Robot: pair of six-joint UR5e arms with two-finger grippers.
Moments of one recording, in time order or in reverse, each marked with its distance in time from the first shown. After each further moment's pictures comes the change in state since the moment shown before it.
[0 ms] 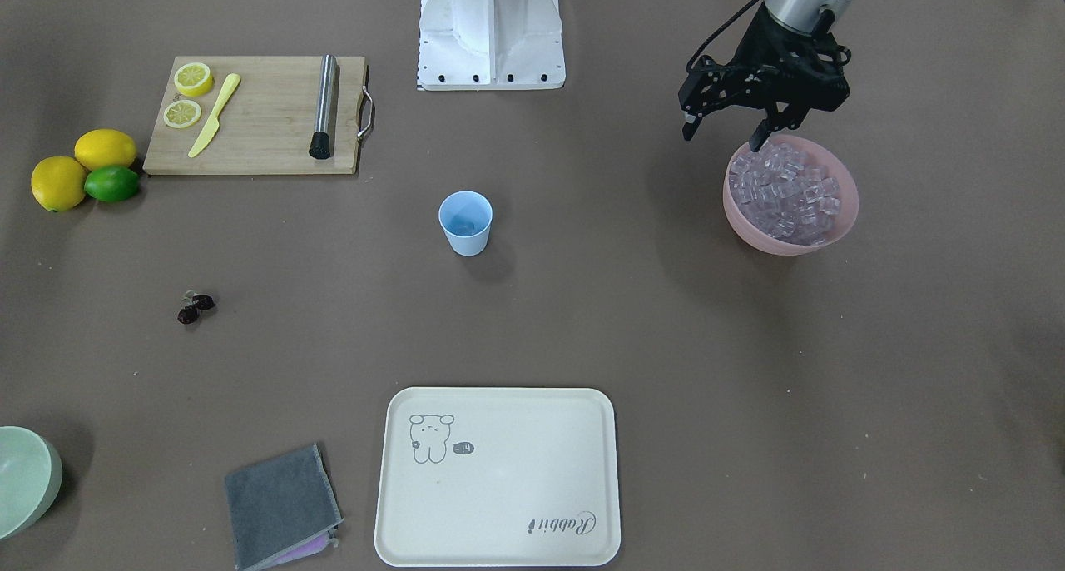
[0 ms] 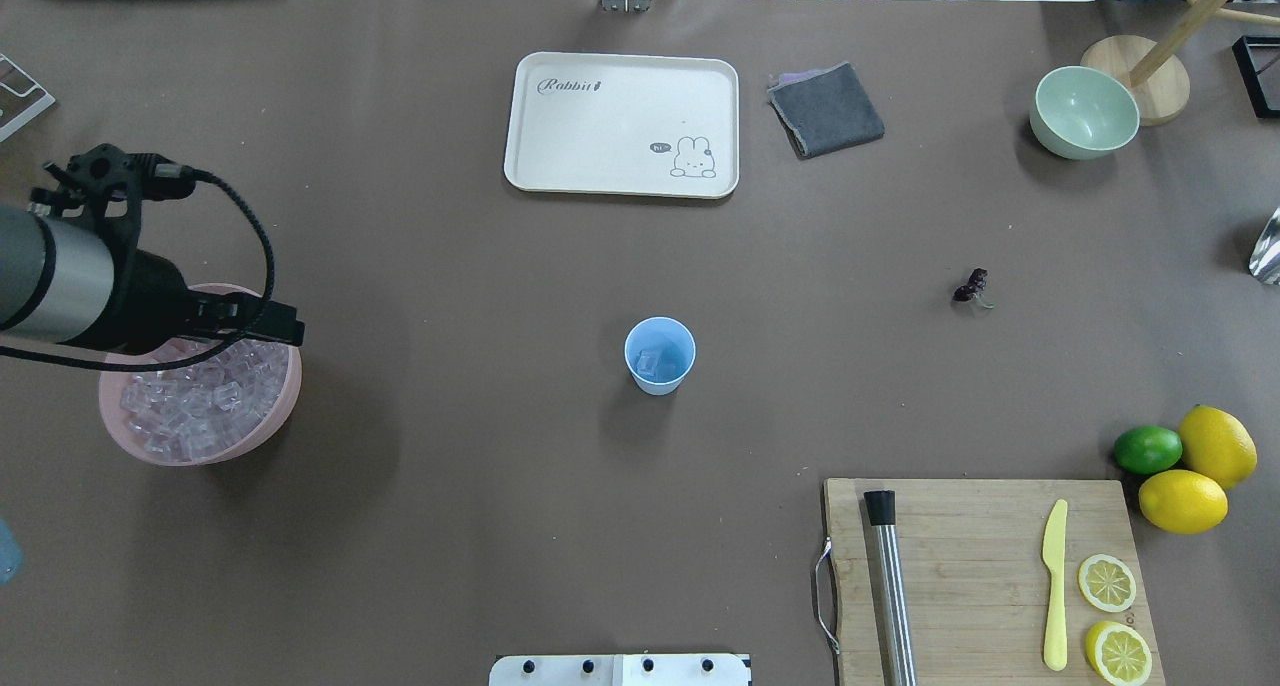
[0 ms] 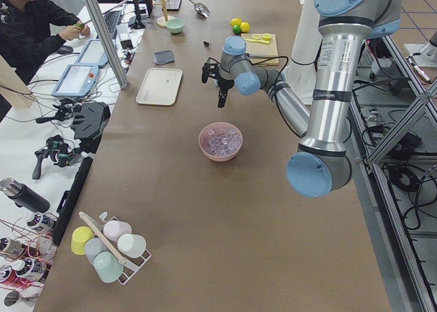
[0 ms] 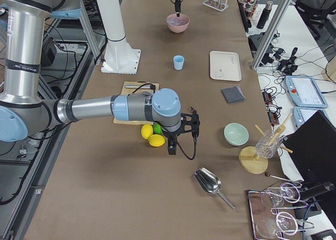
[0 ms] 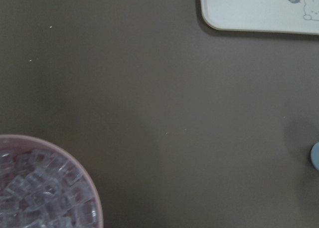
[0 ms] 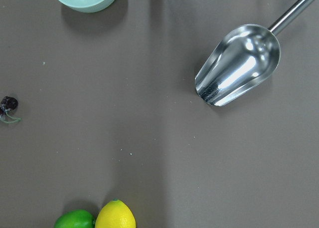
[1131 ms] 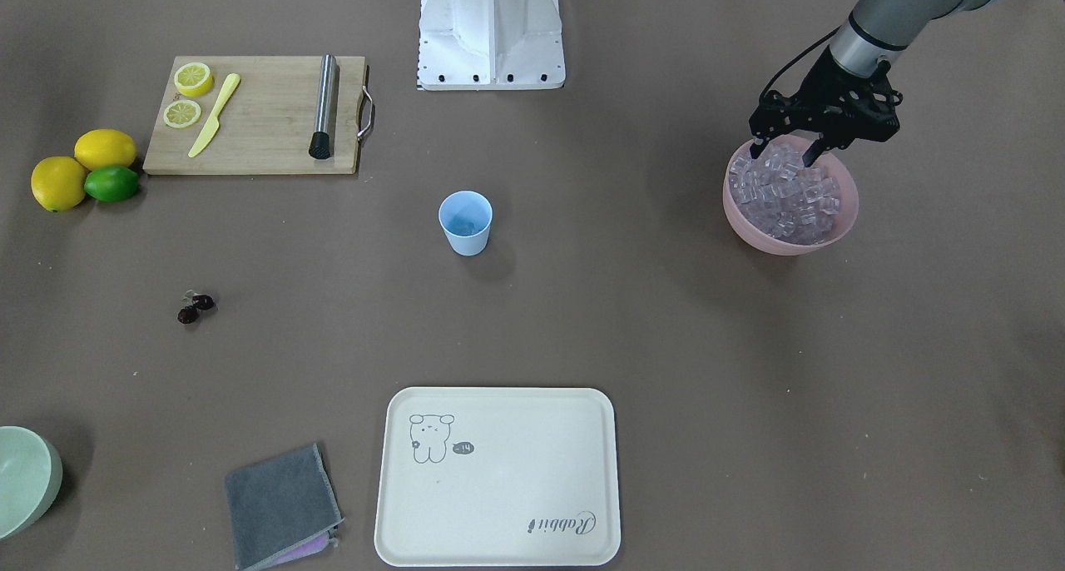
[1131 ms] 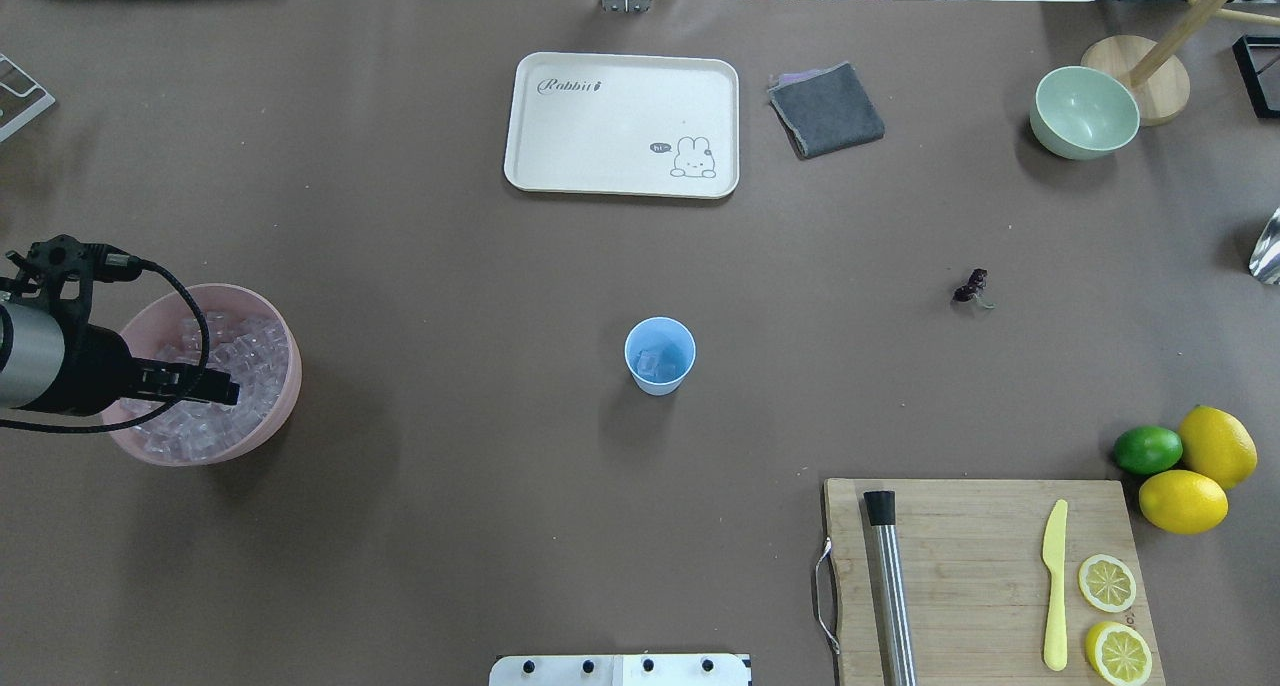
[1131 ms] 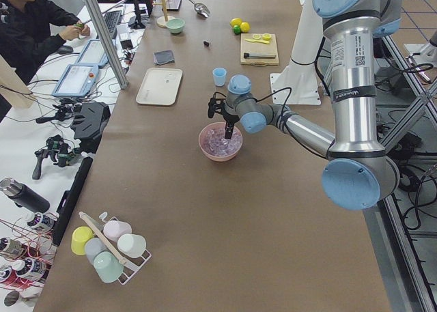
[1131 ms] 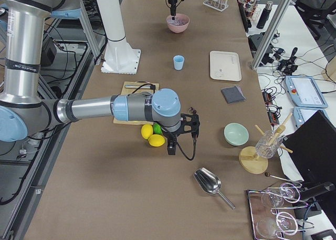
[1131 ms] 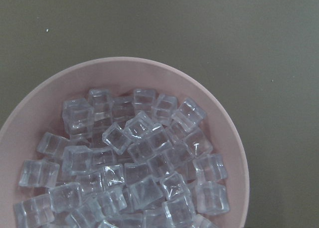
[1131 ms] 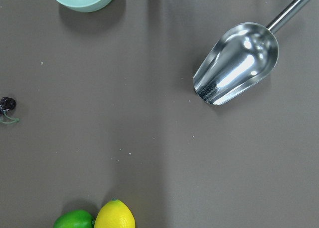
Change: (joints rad) left arm 0.037 0.163 0.146 -0.260 -0.002 0.012; right arm 0.000 -0.002 0.001 0.001 -0.003 0.005
